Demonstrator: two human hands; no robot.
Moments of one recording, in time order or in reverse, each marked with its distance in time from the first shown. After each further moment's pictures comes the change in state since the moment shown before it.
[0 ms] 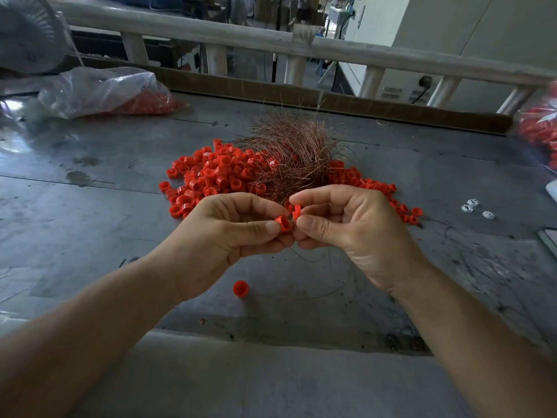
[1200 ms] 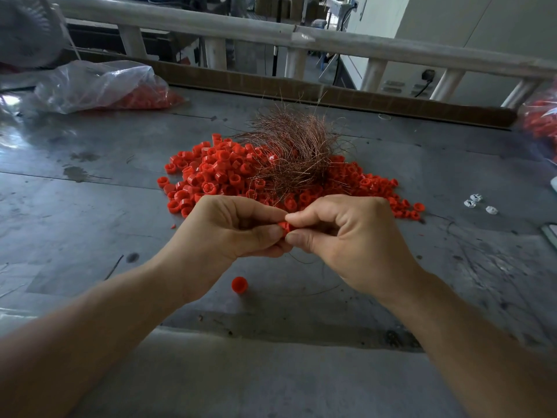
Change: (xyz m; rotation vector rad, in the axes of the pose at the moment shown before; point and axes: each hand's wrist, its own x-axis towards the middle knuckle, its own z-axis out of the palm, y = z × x) left_hand -0.003 -0.007 0.004 0.143 0.077 0.072; right_hand -0.005 0.003 0.008 -0.650 0.115 -0.368
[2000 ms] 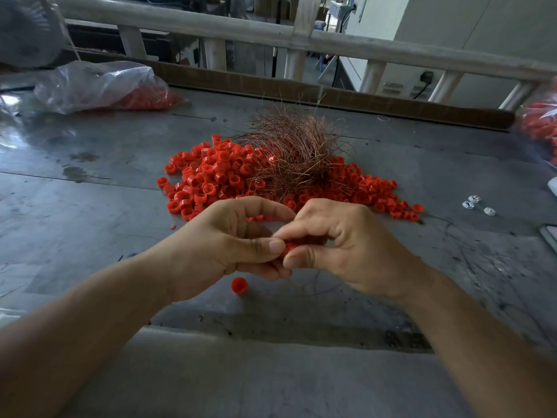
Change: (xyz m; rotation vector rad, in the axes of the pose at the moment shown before) left_hand -0.001 0.005 -0.007 -0.039 -0.251 -0.144; right_hand 0.003 0.005 -0.007 0.106 -0.309 -0.008
